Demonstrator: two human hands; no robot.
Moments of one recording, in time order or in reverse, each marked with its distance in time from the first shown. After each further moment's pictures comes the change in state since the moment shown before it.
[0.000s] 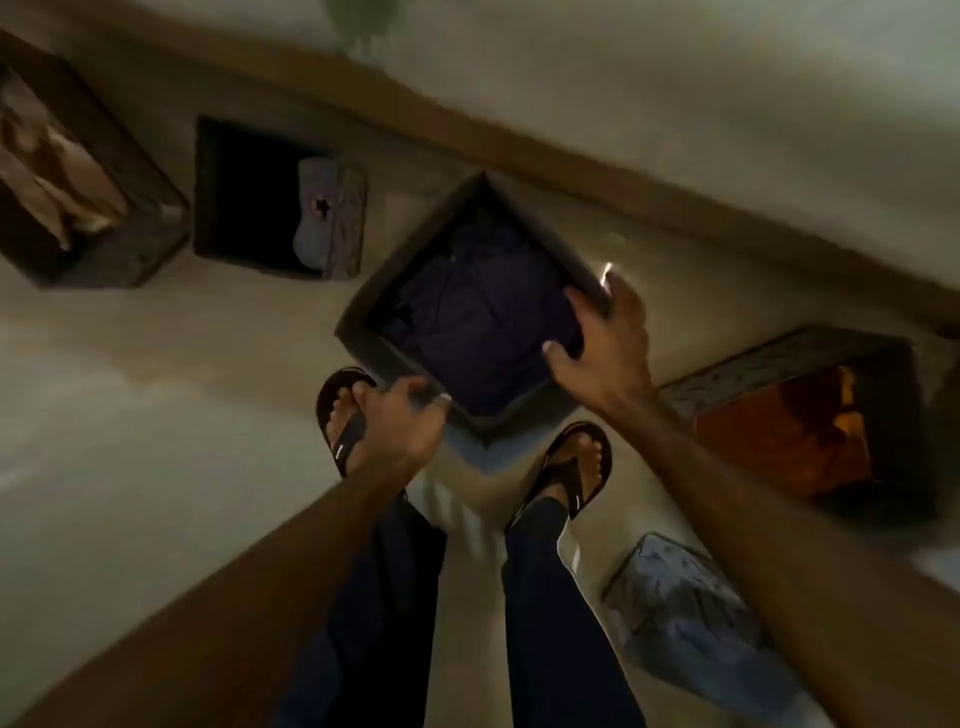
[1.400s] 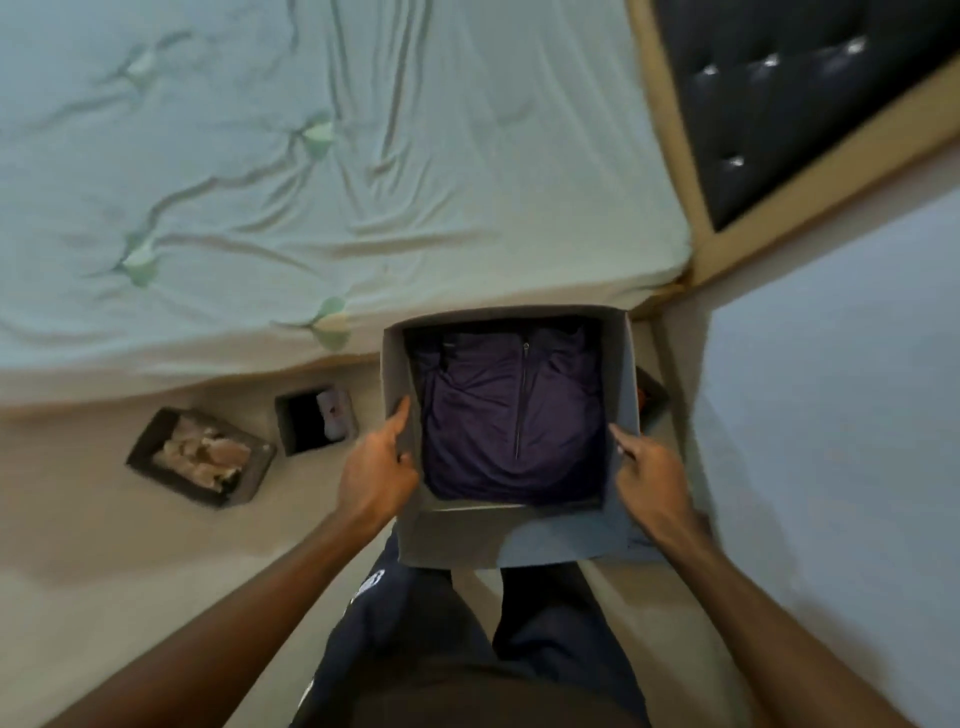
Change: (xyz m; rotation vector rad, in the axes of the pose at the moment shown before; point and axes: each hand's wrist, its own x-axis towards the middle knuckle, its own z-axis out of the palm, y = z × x) left_hand -0.430 0.098 -0.285 0.270 0.023 0.795; right_hand -0.478 -0.079 -0.315 0.401 0.471 0.432
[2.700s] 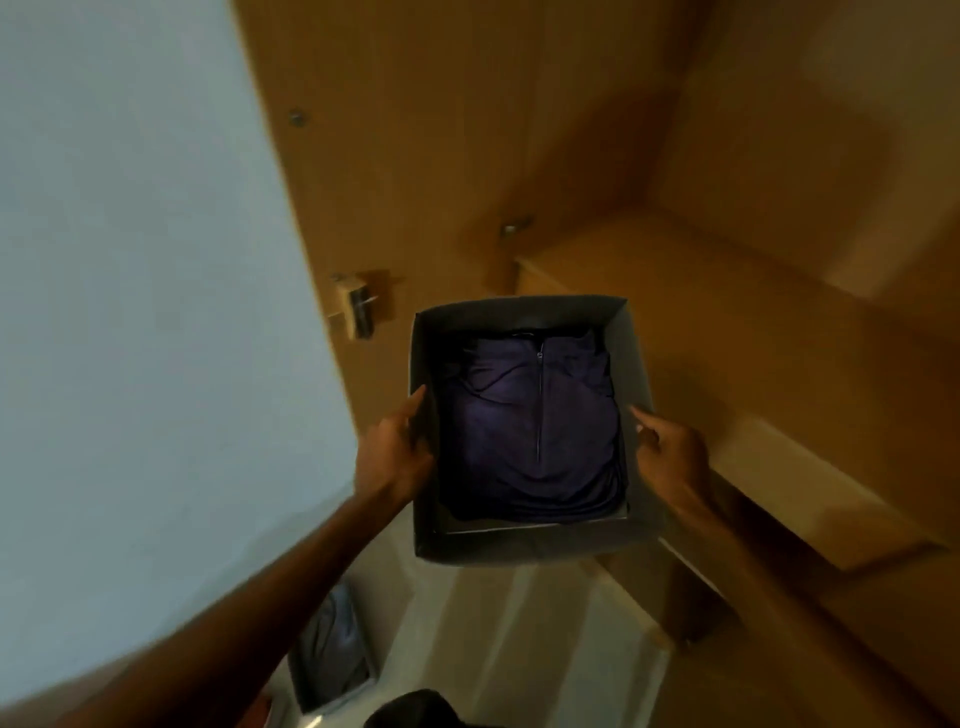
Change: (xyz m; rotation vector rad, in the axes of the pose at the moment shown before) left_hand -0.468 0.271 0.287 0.447 -1.067 1.737; right_hand -0.650 0.150 0.010 0.516 1.552 1.503
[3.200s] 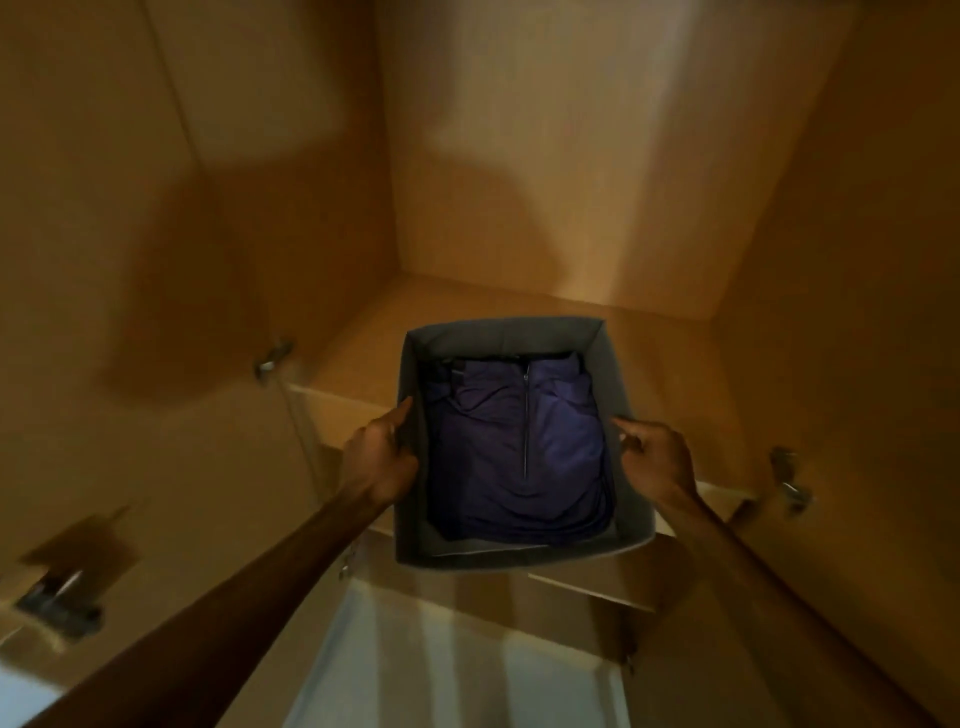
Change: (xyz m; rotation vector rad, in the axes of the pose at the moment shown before) left_hand 0.196 0.175 0.122 -0.010 -0.400 0.437; right_hand 0.089 0.072 -0.112 -0.126 0.372 0.364
